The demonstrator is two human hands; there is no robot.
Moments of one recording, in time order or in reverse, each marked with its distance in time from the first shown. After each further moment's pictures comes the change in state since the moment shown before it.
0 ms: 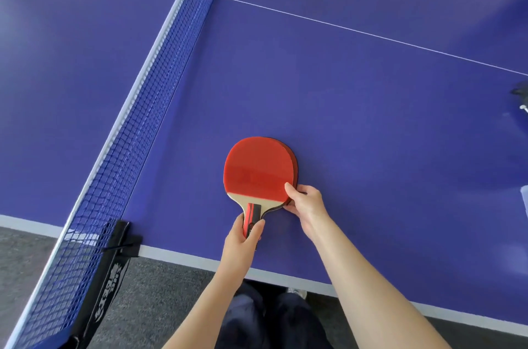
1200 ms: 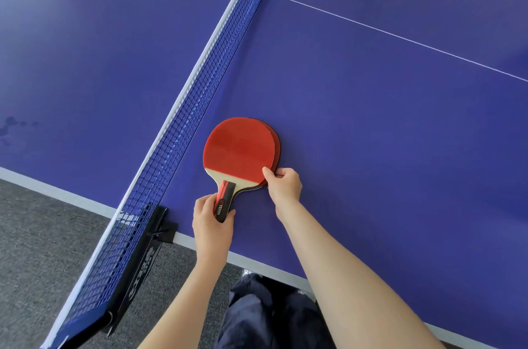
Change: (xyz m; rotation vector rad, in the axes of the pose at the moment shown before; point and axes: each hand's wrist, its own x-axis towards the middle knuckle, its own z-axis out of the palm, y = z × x) left_hand 0.020 -0.004 -0.093 0.318 0.537 0.165; right_hand -0.029 -0.020 0.124 -0.385 0.072 -0.182
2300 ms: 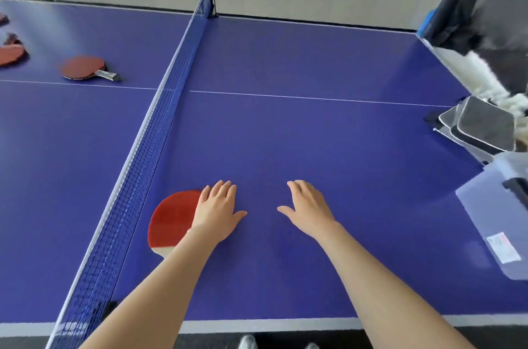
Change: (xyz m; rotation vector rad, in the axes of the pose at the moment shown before) left_hand 0.030 0.180 0.039 0.956 -0.425 0.817; right_hand -0.016 -0.011 -0.206 -0.936 0.113 -0.521
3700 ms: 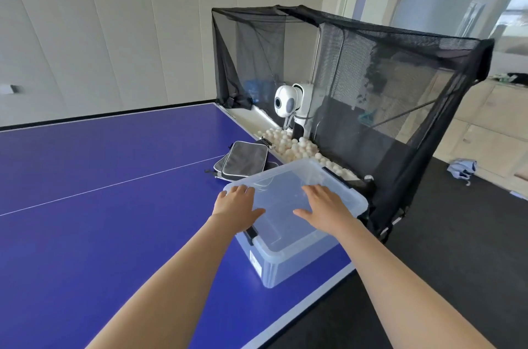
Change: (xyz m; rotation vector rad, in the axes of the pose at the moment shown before) left_hand 0.041 0.635 -0.073 0.134 0.089 0.613; right_hand -0.281 0.524 -0.189 -0.111 0.296 0.501
